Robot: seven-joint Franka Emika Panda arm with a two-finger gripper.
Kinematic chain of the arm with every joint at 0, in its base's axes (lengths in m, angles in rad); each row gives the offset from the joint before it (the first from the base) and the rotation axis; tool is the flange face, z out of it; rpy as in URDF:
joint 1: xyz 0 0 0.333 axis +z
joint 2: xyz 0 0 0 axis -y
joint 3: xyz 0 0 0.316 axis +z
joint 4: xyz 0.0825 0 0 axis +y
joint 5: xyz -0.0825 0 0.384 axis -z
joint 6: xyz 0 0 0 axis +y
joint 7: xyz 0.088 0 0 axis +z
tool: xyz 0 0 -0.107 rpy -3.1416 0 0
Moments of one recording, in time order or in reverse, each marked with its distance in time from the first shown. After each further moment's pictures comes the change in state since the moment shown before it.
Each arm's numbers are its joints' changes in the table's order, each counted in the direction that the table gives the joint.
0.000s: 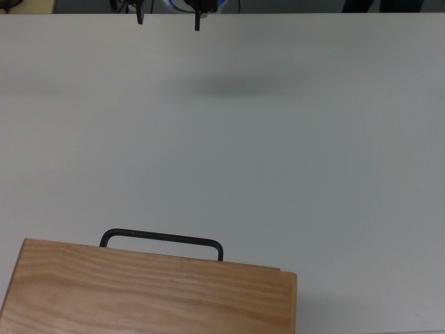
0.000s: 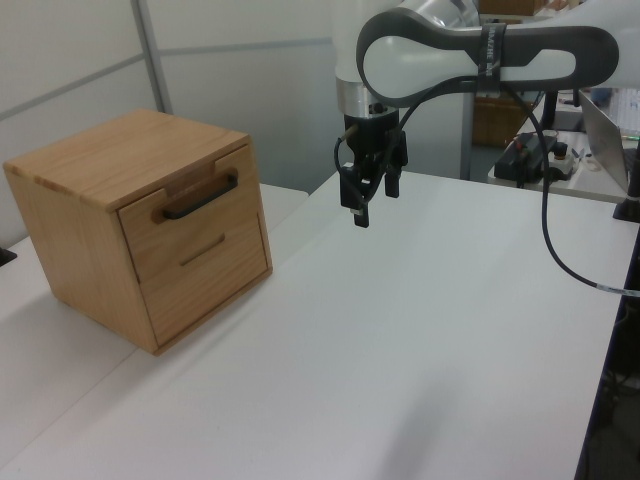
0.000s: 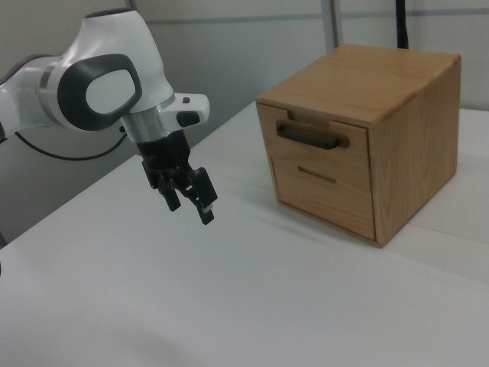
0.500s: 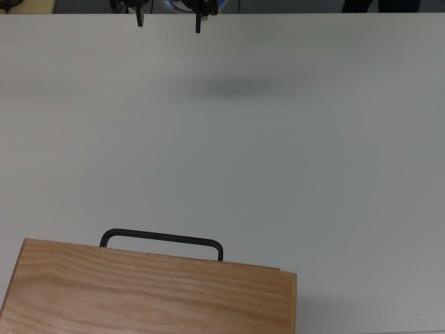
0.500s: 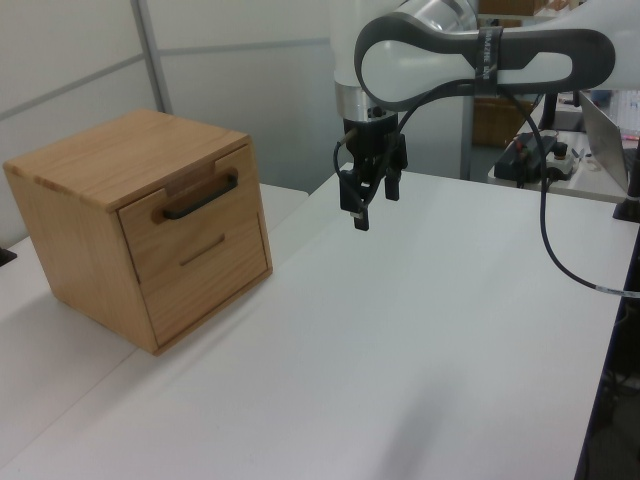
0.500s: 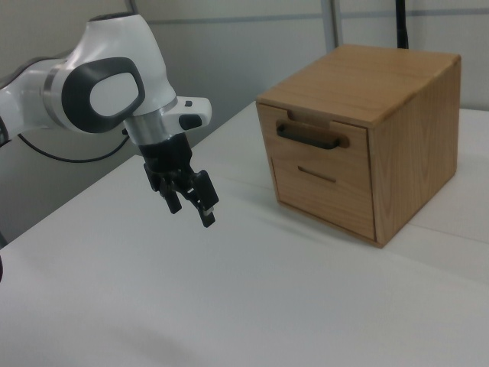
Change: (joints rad) arm 0.000 -0.009 0.000 0.003 0.000 -0.001 0.000
